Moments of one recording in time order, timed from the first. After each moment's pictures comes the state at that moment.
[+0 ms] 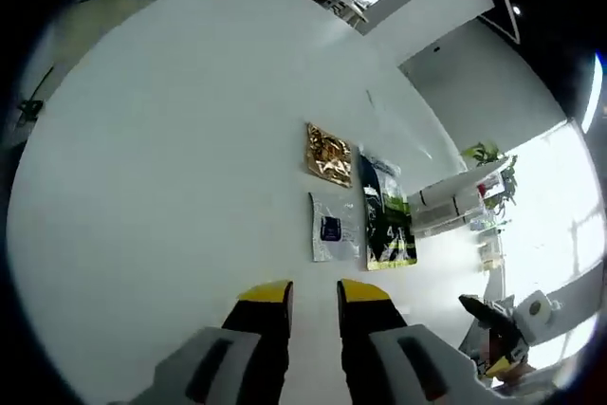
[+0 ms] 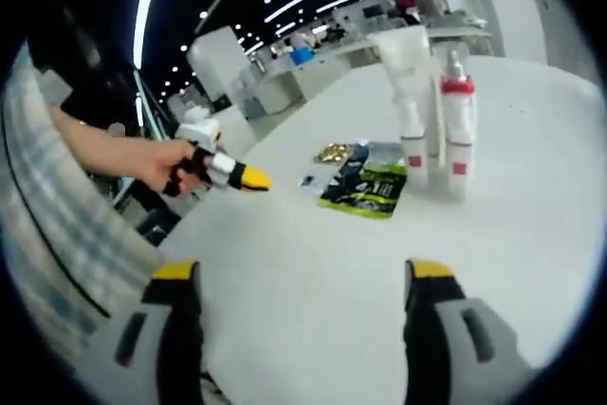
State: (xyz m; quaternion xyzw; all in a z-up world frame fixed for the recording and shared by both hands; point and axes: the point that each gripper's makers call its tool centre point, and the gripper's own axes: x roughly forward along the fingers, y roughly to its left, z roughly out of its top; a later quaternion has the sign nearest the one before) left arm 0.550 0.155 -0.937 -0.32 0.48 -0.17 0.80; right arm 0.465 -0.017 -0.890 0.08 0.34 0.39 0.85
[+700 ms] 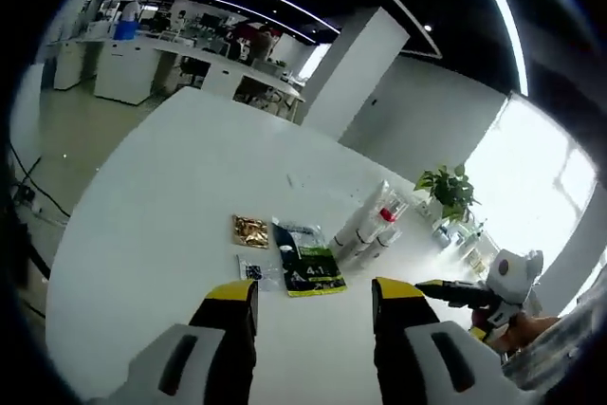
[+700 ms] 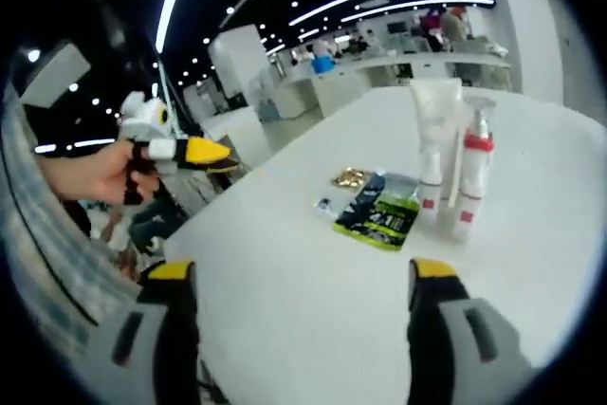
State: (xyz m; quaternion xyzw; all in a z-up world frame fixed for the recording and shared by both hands) left arm 0.494 0.150 -0.817 -0.21 0.30 -0.22 0.90; right arm 0.469 -0.010 -0.841 0.04 0.27 0.41 0.87
